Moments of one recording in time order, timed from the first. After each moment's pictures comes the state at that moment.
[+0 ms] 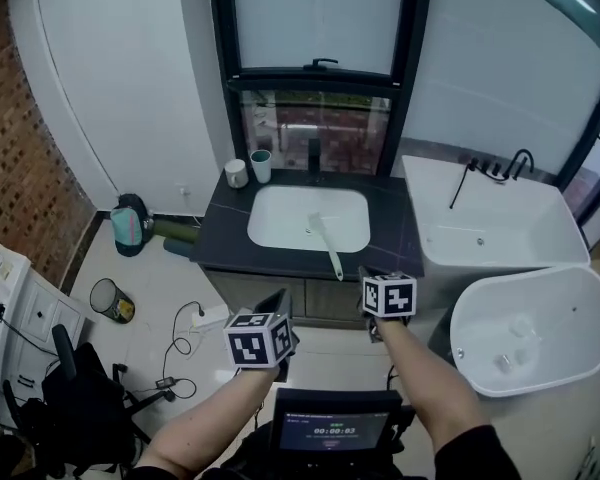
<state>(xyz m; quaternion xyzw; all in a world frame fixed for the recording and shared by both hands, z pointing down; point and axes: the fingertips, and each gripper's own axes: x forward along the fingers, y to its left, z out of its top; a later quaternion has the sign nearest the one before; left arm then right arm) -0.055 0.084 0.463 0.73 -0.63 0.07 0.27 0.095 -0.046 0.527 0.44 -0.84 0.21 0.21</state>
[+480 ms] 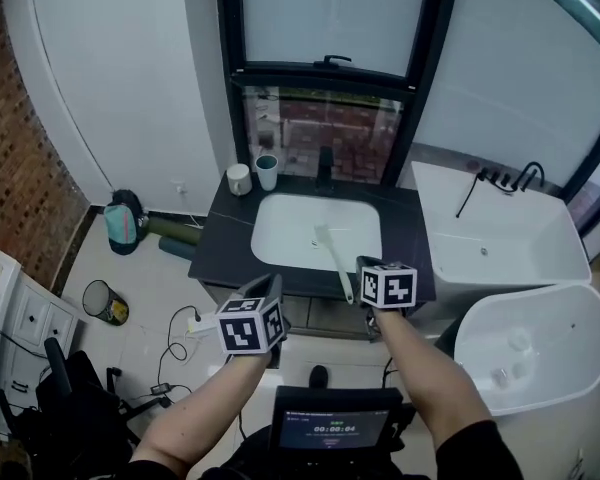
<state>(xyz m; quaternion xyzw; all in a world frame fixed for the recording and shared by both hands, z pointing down) -0.175 -0.064 0.453 0.71 -0.64 0.06 0.27 -0.014 -0.189 0.510 0.43 -0.85 0.21 0.22</state>
